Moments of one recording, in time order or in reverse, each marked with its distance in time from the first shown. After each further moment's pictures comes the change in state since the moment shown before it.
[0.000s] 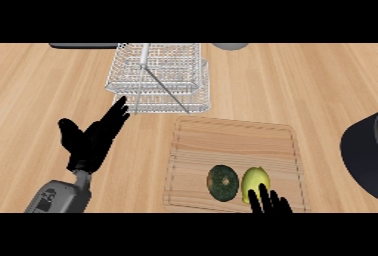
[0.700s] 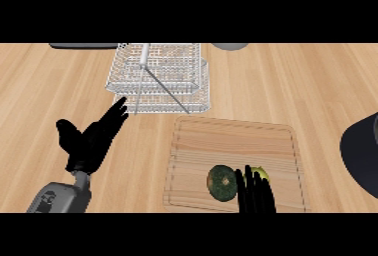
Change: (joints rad) left arm 0.019 -0.044 0.053 -0.018 -0.052 -0.038 0.021; right arm -0.178 0.063 -0.062 0.277 -0.072 -0.190 0.072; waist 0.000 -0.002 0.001
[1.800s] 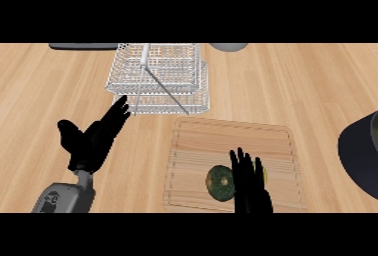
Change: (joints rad) left arm 0.005 -0.076 0.066 -0.015 -0.081 -0.064 0.016; right arm -0.188 0.018 -0.132 0.252 -0.264 -0.090 -0.101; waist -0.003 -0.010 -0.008
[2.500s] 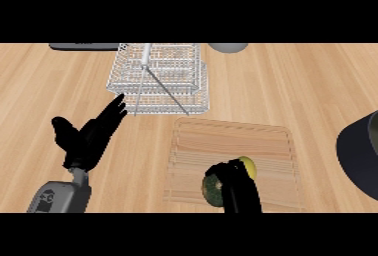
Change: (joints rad) left arm -0.008 -0.004 0.046 0.004 -0.006 -0.043 0.016; right arm -0.109 0.005 0.015 0.119 -0.039 -0.047 -0.139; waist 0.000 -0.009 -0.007
